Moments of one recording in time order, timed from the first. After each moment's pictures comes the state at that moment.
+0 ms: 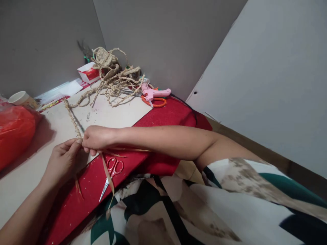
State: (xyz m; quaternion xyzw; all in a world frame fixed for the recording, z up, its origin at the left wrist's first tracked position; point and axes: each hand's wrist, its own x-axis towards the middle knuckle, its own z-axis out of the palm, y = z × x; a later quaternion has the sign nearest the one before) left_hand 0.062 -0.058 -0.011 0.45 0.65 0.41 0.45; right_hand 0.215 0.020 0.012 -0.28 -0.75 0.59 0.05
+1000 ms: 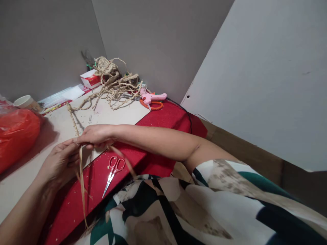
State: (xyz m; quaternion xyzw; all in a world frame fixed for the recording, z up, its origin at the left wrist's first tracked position) left_hand 0.064 -0.065 0.010 0.33 0.55 0.47 0.60; right_hand 0.203 0.030 0.017 -0.26 -0.74 0.62 0.05
